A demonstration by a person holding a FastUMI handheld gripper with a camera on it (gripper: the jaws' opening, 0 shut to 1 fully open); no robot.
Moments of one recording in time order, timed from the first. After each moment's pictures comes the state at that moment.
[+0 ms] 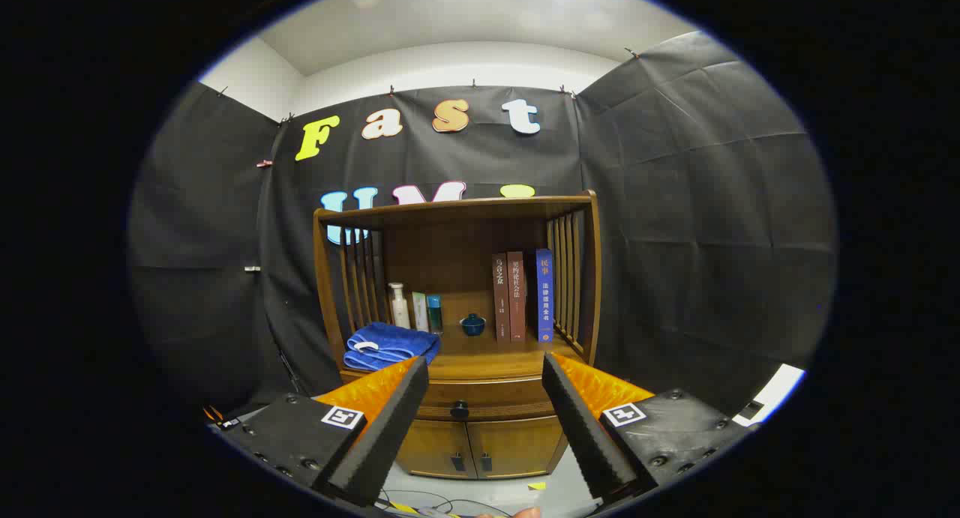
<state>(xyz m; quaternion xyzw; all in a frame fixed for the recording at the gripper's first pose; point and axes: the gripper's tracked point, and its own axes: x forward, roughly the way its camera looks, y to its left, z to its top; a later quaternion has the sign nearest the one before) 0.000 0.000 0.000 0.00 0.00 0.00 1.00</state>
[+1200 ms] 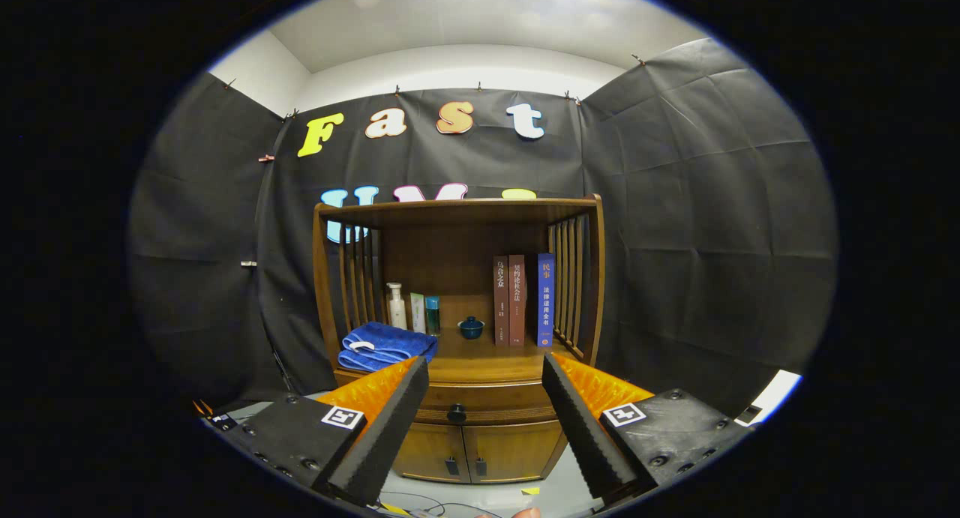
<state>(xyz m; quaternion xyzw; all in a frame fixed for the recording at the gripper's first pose) 0.016 0.004 -0.013 -0.01 -0.01 -0.01 1.00</state>
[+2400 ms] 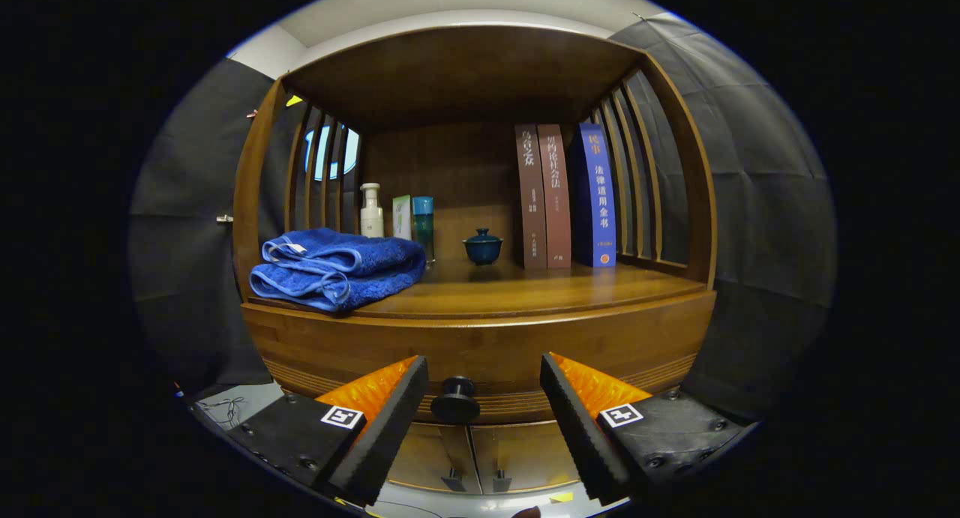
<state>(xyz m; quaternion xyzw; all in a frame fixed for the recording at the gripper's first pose) 0.225 0.030 -0.243 0.00 0.05 0.00 1.00</state>
